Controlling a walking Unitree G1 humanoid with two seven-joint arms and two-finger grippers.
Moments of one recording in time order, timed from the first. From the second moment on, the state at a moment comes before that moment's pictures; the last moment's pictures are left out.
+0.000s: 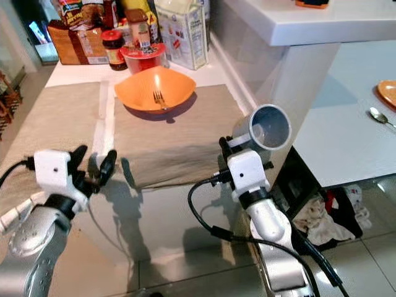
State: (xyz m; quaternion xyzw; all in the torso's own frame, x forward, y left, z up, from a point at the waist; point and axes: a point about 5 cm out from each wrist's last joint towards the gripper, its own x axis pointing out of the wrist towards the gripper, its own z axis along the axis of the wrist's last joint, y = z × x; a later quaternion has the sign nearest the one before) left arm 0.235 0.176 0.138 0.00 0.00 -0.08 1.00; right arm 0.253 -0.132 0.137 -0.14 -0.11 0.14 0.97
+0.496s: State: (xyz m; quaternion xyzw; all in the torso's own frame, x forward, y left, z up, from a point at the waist) left arm 0.246 0.162 0.149 -0.01 -0.02 -0.10 0.99; right arm 0.264 -0.143 0.125 -0.14 -0.08 0.13 0.98
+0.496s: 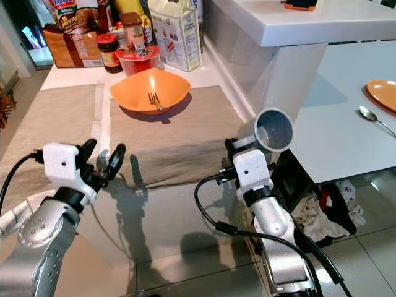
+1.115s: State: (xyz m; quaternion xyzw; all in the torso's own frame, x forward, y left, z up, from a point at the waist) left arm 0.254 0.152 0.152 -0.03 -0.03 -0.11 0.99; right arm 0.272 -0.143 0.127 -0.13 -0.08 0.13 0.98
